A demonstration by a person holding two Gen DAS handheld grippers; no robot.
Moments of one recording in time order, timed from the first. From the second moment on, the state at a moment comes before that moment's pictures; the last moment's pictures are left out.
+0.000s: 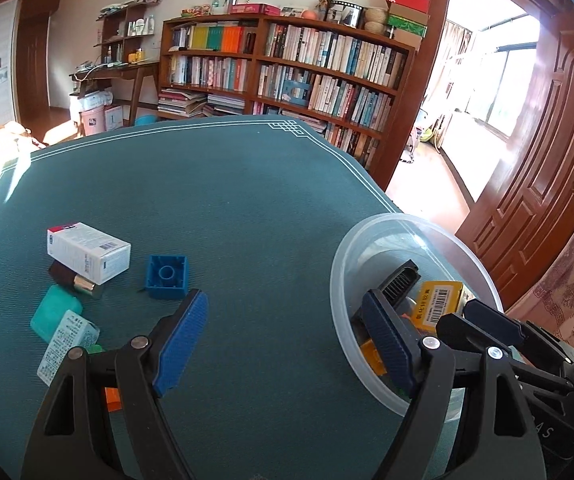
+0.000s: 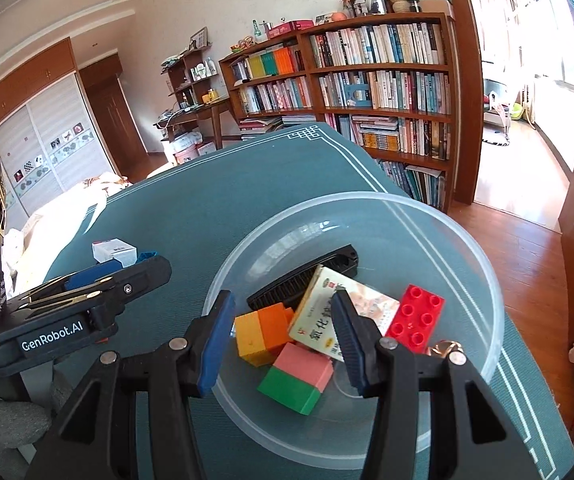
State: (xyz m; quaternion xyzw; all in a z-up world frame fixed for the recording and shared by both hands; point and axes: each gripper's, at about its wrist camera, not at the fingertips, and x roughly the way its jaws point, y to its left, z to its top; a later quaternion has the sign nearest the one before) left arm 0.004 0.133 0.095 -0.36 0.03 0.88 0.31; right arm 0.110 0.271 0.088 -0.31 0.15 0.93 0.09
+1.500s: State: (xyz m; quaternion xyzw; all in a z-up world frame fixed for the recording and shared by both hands) left arm -0.035 -0.021 0.054 -0.41 -0.02 0.89 0.19; right arm 0.069 0.150 0.046 -0.39 0.11 0.91 -0.08
